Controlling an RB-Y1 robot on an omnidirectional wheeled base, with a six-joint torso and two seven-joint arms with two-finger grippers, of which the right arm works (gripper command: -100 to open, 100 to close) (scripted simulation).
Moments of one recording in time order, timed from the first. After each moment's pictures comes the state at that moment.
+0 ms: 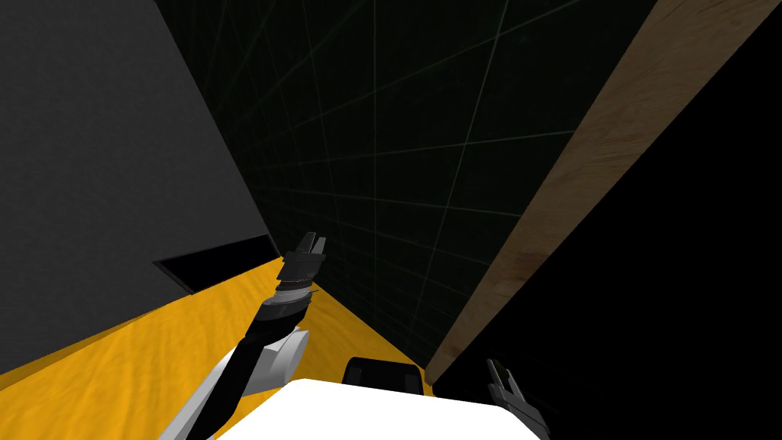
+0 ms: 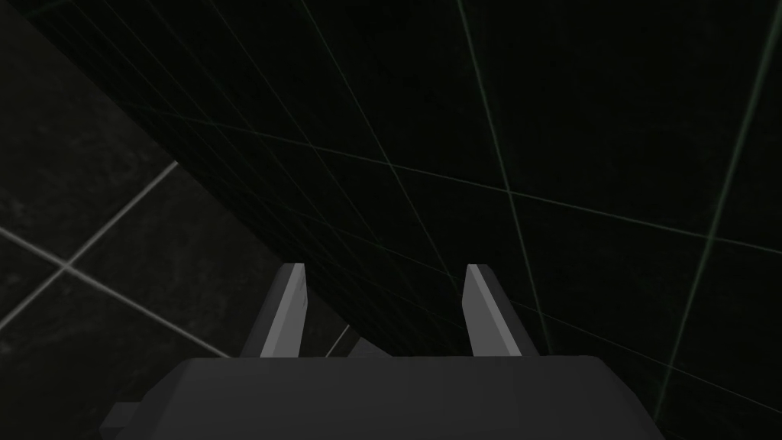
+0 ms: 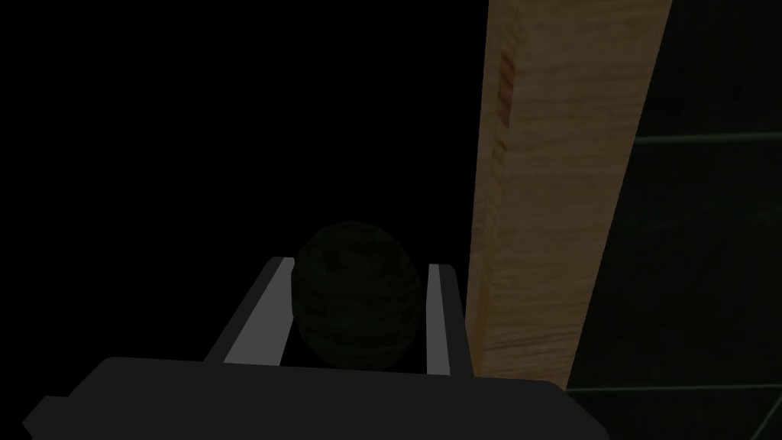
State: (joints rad) arm 0.49 -0.27 -0.06 -0.92 -0.22 -1.06 1.32
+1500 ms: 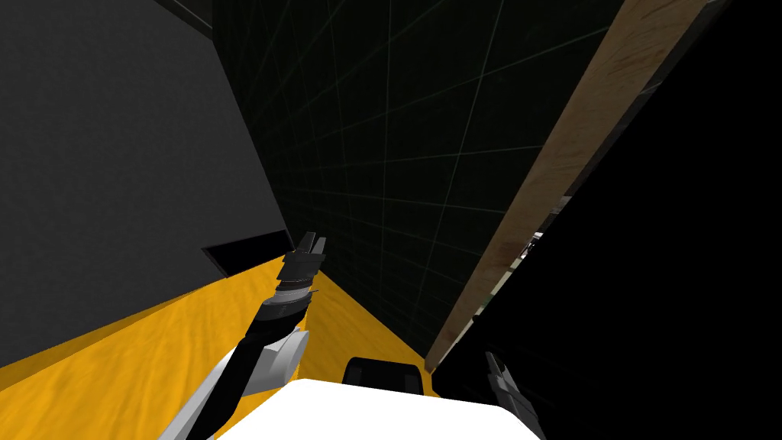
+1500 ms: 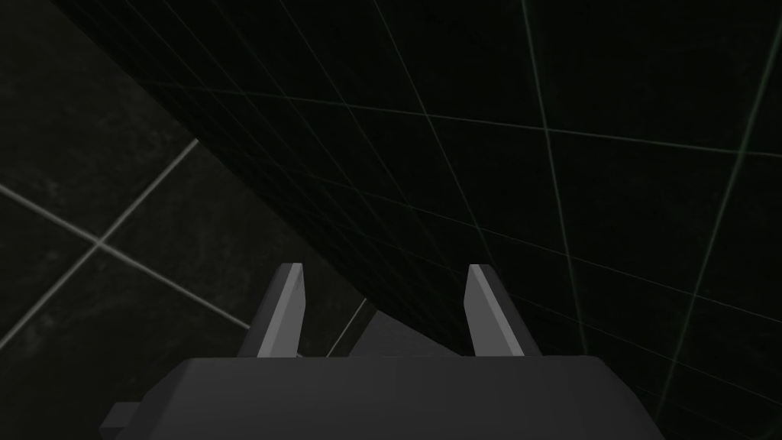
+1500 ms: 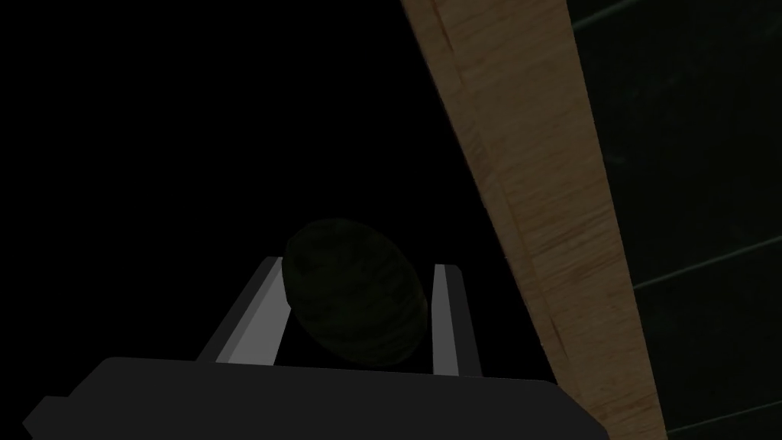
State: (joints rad) arm 0.45 -0.27 -0.05 -0.91 -0.29 -1.04 0.95
